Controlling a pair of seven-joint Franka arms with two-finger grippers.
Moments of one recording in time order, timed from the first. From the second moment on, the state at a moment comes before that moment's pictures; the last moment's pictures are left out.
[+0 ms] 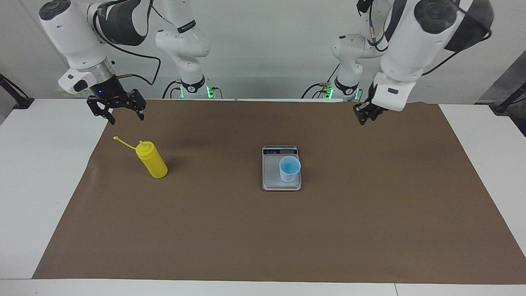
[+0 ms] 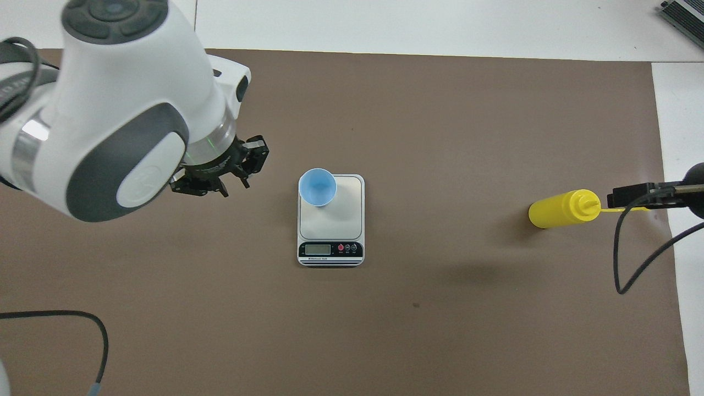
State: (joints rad) left arm 0.00 0.27 -0.32 -1.13 0.09 1.20 -0.55; right arm -0.26 -0.20 0.03 -2.02 0.16 1.90 -0.47
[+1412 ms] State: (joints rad) left arm -0.02 -0.02 -0.01 -1.69 0.05 1.62 -0.04; right arm -0.58 -0.14 0.01 -2.31 0.84 2.07 -1.59
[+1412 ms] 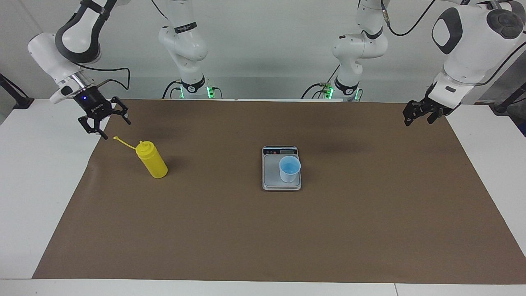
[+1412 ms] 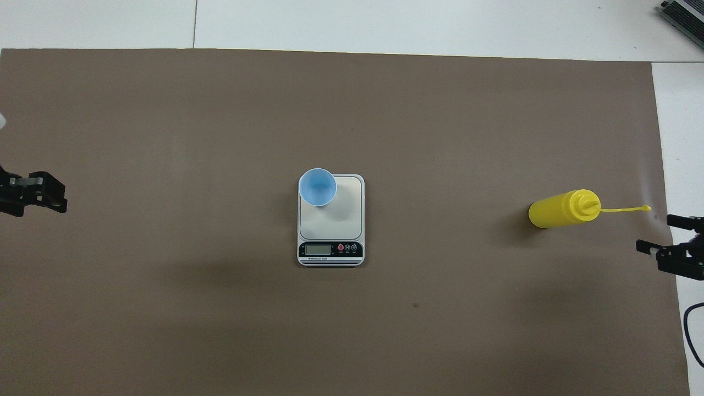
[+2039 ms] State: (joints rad) left arm -0.03 -0.02 -0.03 -1.68 0.01 1.66 -0.06; right arm -0.58 -0.02 0.01 -2.35 1.06 2.05 -1.85
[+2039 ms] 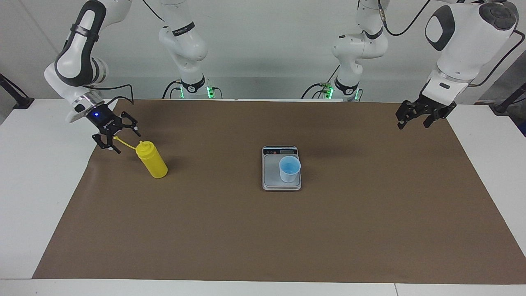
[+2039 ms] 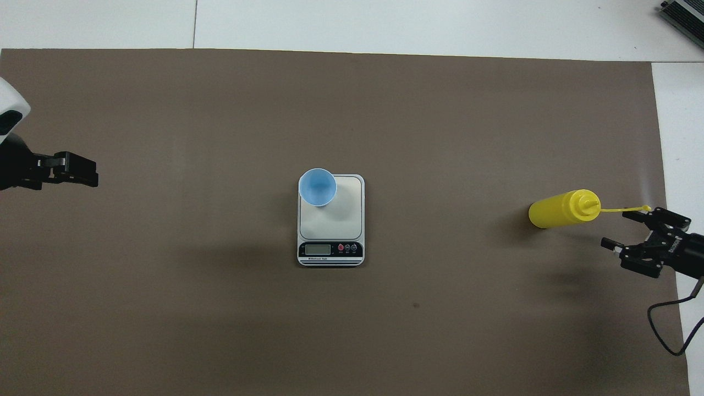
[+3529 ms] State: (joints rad) left arm -0.02 -0.02 -0.02 -1.68 0.01 1.67 -0.07; right arm -0.46 0.19 0.02 -2.34 1.46 1.98 -2.23
